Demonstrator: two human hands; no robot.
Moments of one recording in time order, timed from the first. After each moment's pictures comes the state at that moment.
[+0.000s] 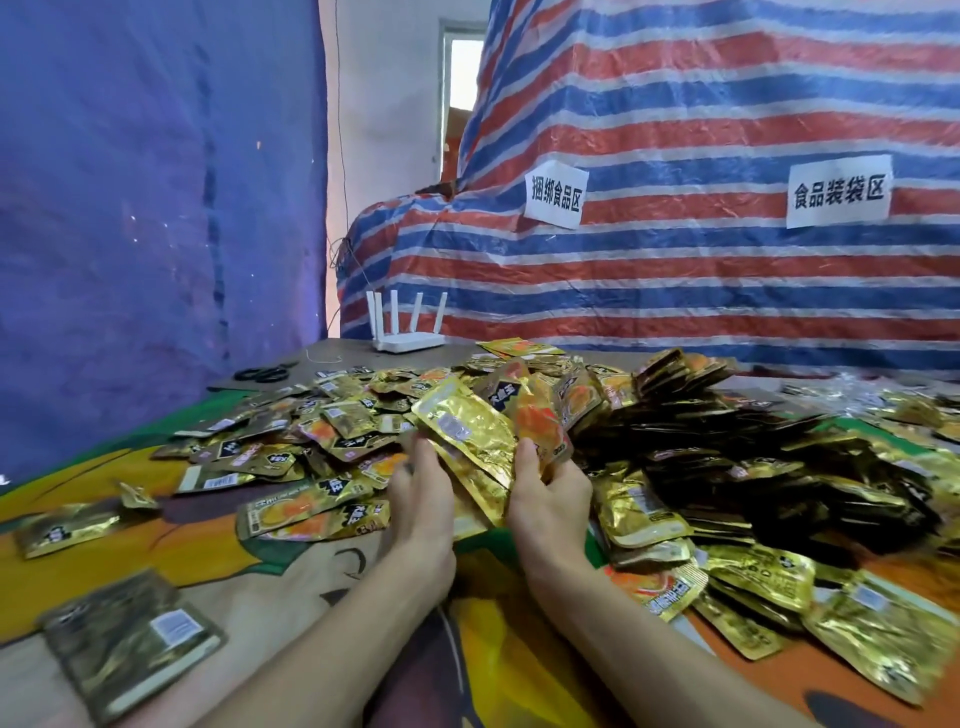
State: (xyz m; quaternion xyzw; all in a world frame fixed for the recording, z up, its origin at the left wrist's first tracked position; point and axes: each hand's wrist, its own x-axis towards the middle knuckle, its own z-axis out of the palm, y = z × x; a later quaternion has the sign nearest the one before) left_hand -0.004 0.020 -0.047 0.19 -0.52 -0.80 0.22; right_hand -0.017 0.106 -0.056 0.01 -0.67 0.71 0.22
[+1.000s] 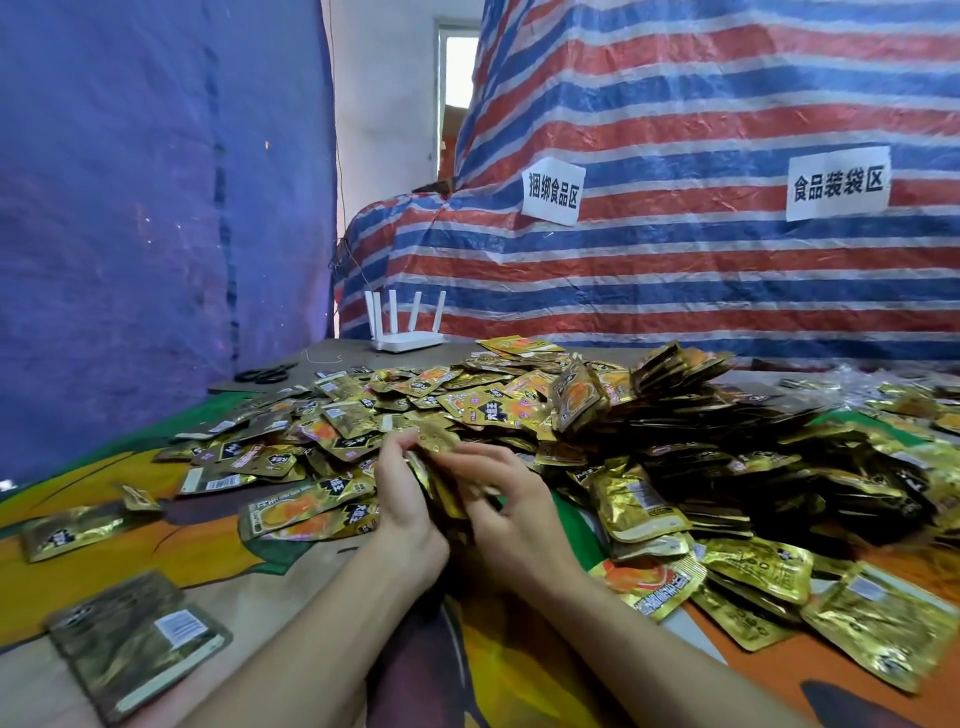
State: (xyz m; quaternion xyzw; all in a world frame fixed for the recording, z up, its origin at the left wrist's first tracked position) left_hand -0.004 -0.002 -0.041 0.09 -0.36 -0.93 0.05; right_hand -0.001 0.111 -0.060 0.30 -0.76 0.54 0.20
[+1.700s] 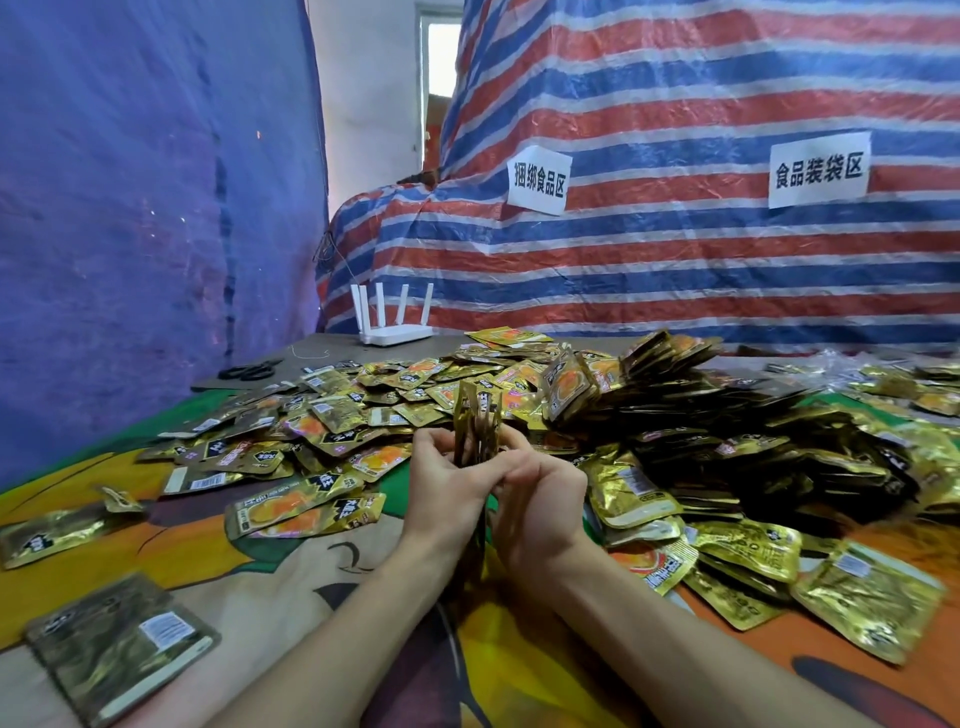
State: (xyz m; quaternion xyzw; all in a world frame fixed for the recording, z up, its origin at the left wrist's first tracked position) left_hand -0.006 0.026 -0.055 -0.02 -0.62 -0.76 0.21; right_hand 0.002 0.111 -0.046 0.18 -0.37 0.91 -0.10
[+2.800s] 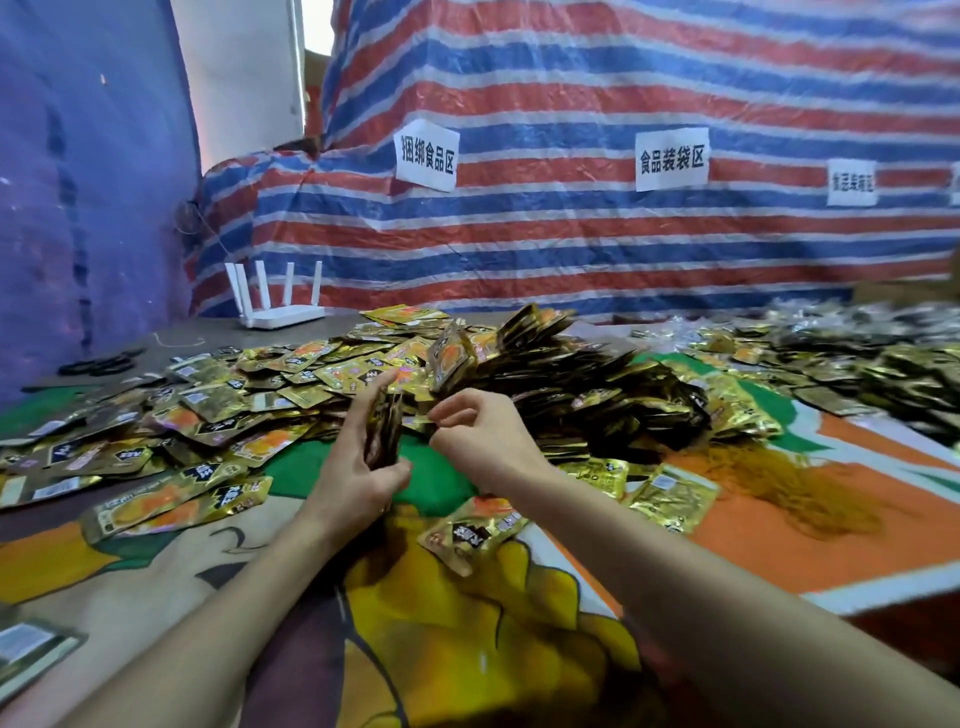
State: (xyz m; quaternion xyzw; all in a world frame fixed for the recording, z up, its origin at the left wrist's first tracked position) left_hand 0.003 0.024 -0.062 -0.27 -0.73 -0.59 0.21; right_hand 0.021 0.187 -0.014 0.08 -0.84 0.53 0.10
